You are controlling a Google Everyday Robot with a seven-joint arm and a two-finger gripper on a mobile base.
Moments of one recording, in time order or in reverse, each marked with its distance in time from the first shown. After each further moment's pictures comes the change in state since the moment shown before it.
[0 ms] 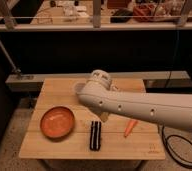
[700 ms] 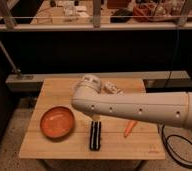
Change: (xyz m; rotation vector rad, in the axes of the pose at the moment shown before) arm -0.026 -0.026 0.020 0.055 -0.025 -0.095
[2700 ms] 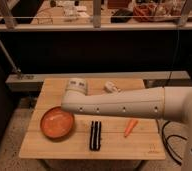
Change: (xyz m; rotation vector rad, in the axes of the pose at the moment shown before) arm -0.021 -0.062 0.024 0.114 0.037 -0.189
